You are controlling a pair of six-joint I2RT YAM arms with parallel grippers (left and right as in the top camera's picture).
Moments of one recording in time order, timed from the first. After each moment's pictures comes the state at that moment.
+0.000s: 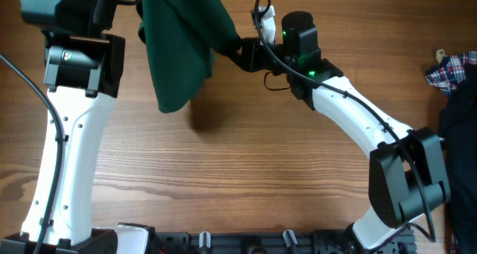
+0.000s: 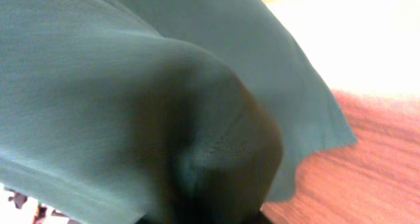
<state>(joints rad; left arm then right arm) -0.18 1.53 1.77 0.23 0.17 -0.33 0.41 1.81 1.24 0.17 -0.67 0.56</state>
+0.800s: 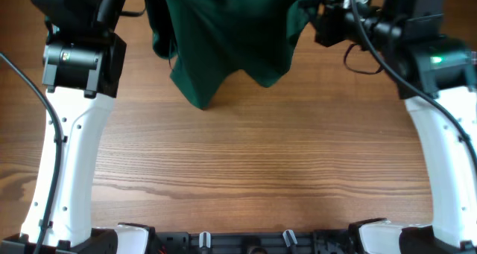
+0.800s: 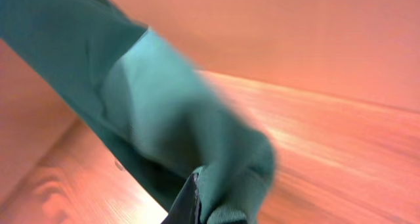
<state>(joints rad) -0.18 1.53 1.79 -0.05 0.15 -0.25 0.19 1.51 1.80 -0.79 -0.49 0.11</state>
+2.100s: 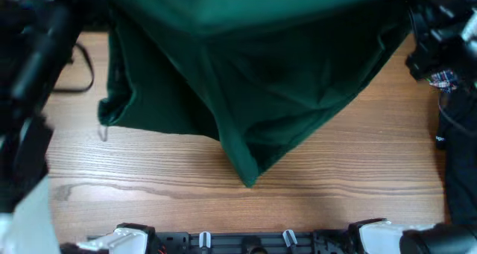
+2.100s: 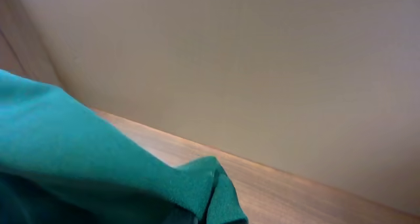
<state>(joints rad) -0.17 1.42 2.27 -0.92 0.06 -0.24 0.19 1.51 2.59 -1.33 -0.18 -0.09</state>
